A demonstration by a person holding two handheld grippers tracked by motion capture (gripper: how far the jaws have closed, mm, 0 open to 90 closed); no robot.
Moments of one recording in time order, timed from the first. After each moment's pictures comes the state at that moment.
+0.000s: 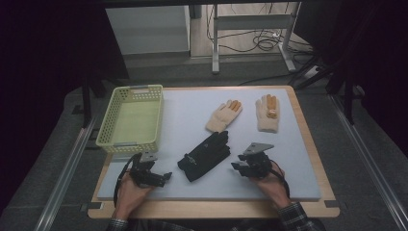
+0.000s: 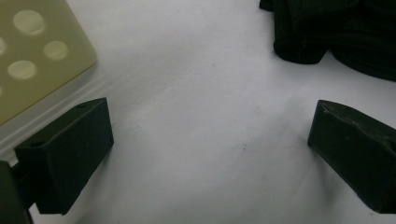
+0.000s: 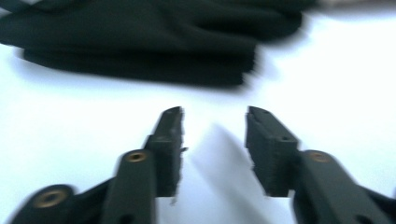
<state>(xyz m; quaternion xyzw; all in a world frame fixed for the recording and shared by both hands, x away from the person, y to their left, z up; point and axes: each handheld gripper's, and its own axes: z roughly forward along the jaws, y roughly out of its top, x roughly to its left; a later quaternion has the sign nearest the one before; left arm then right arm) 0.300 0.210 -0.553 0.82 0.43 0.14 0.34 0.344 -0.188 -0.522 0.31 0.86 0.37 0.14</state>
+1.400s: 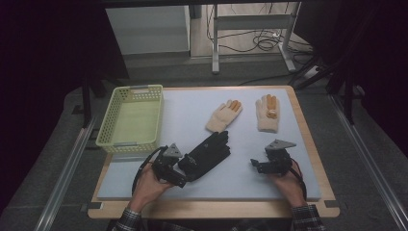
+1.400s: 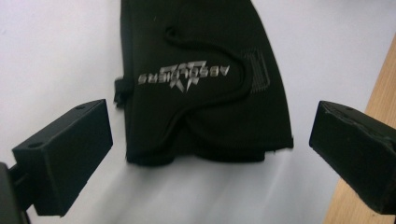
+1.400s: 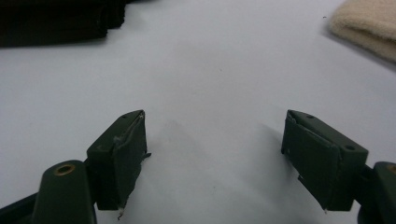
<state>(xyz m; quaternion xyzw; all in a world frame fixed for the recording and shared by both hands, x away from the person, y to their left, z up) 0.314 0.135 -0.510 0.87 0.32 0.07 0.36 0.361 -0.247 -0.532 0.38 0.83 0.35 0.19</state>
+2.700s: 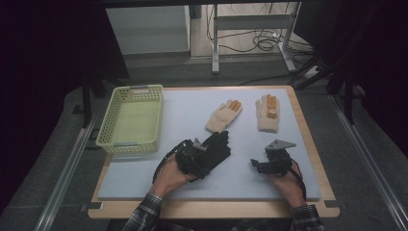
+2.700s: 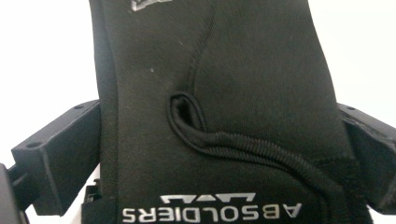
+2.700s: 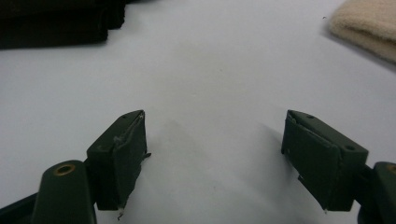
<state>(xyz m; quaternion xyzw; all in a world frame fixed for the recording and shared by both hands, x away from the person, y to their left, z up) 0.357 0.075 -0.534 0.90 0.32 0.08 0.28 0.360 -0.247 -0.532 0.38 0.83 0.35 0.19</state>
